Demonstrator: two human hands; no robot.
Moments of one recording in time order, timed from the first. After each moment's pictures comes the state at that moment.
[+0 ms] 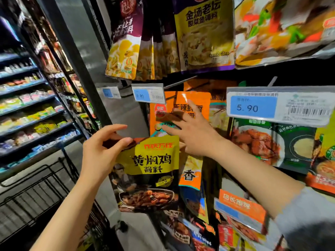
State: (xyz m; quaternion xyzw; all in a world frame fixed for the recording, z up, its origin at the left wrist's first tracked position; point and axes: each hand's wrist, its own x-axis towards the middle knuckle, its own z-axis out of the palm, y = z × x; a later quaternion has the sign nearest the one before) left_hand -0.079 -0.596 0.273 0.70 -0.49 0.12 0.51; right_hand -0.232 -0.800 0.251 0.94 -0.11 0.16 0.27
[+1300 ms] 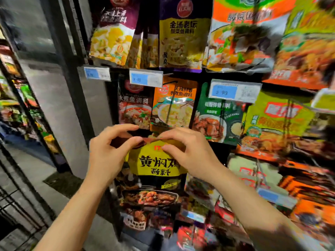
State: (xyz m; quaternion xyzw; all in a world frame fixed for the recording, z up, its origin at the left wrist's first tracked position) left_hand -0.119 -0.535 0.247 0.56 -0.56 0.02 0.61; right_hand -0.306 -0.618 0.262 0.89 -0.22 0.37 -0.17
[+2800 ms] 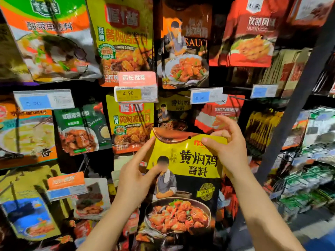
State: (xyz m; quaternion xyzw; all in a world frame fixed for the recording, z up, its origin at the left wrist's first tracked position) left_hand -0.459 -0.583 0.213 0.35 -0.72 -0.29 0.53; right_hand -0.686 -0.565 0.256 0.52 -0.55 0.64 -0.13
